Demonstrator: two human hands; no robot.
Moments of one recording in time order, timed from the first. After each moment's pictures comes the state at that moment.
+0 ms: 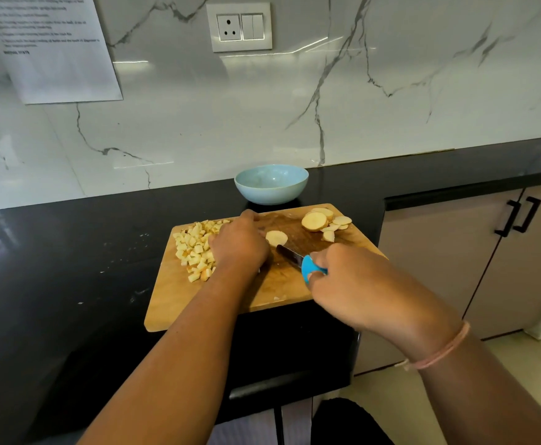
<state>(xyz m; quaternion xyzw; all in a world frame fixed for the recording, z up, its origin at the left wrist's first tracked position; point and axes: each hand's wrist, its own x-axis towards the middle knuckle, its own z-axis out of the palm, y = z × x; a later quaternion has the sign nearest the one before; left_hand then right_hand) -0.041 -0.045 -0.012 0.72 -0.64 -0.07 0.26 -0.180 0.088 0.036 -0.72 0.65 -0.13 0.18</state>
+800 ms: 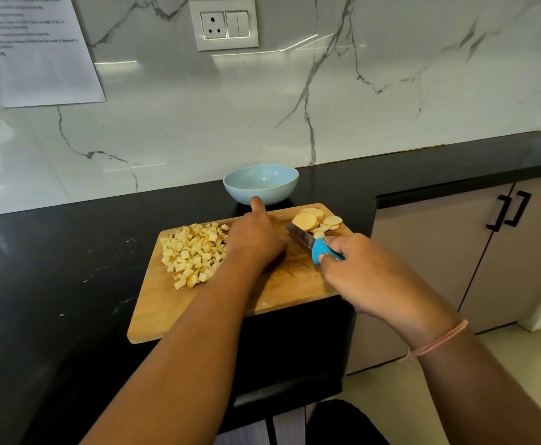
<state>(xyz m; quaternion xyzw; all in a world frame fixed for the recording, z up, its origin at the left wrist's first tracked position) -0.069 -0.057 -0.008 0.66 -0.71 -0.06 0.23 -0.206 0.065 0.015 -0.68 0.67 -0.24 0.20</state>
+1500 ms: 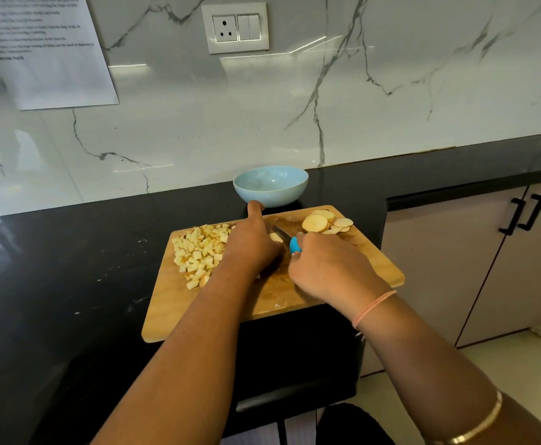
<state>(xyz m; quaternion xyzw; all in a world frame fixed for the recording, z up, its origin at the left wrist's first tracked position) -0.049 -0.046 -0.005 0.64 -0.70 -0.15 0.27 -0.159 0.035 0.023 -0.70 0.68 -0.14 0.14</state>
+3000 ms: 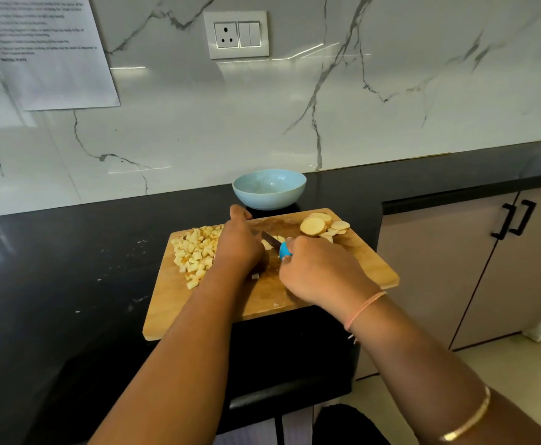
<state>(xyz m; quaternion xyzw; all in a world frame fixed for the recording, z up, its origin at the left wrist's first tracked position) -0.039 -0.044 -0.004 0.67 -0.63 -0.20 0.34 -0.150 0.045 0.029 -0.71 0.67 -0.13 0.14</state>
